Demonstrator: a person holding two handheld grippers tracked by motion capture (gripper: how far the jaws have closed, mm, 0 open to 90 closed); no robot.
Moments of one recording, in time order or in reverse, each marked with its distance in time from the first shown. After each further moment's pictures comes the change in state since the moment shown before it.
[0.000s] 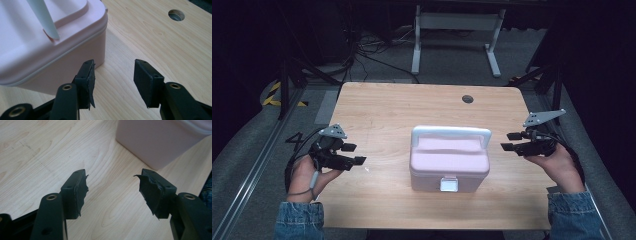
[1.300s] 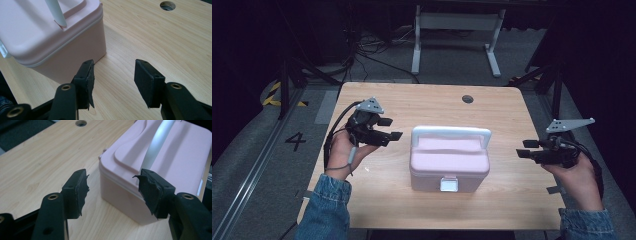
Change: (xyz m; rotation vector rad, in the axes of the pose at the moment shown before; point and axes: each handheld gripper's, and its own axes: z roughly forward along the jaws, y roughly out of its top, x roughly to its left) left arm -0.038 0.101 0.028 -0.157 -0.028 0.136; right arm -0.001 -0.033 -0.039 -0.059 0.008 0.130
